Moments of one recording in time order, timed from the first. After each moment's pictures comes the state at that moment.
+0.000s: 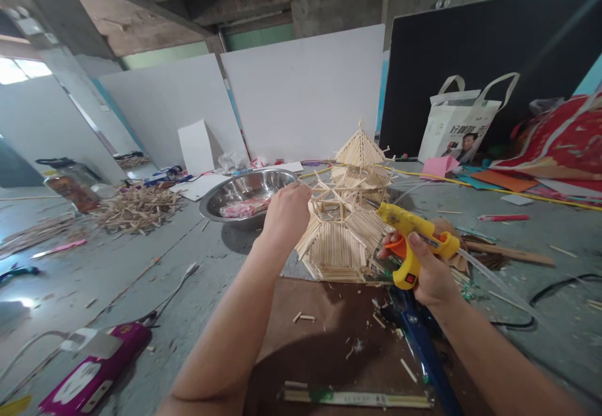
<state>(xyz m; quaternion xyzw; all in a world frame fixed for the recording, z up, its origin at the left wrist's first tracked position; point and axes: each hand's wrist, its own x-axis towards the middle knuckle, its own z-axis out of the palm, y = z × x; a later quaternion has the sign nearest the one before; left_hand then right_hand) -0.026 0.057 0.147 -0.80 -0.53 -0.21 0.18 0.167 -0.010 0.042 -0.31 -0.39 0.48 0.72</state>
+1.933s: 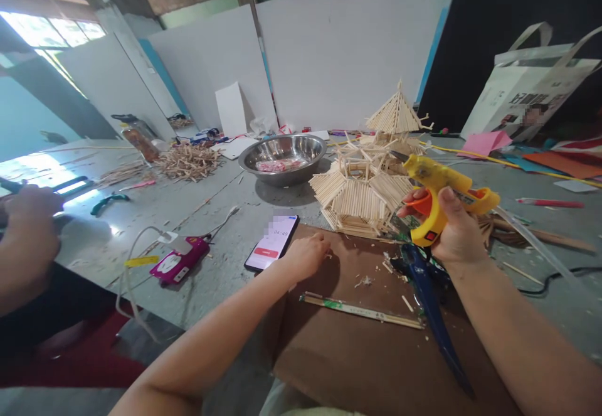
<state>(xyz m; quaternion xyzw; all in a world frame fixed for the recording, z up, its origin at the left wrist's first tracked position) -0.066 -0.039 0.031 -0.88 -0.48 0.08 -0.02 0.167 -0.036 0.068 -0.26 -0.44 0.49 0.71</state>
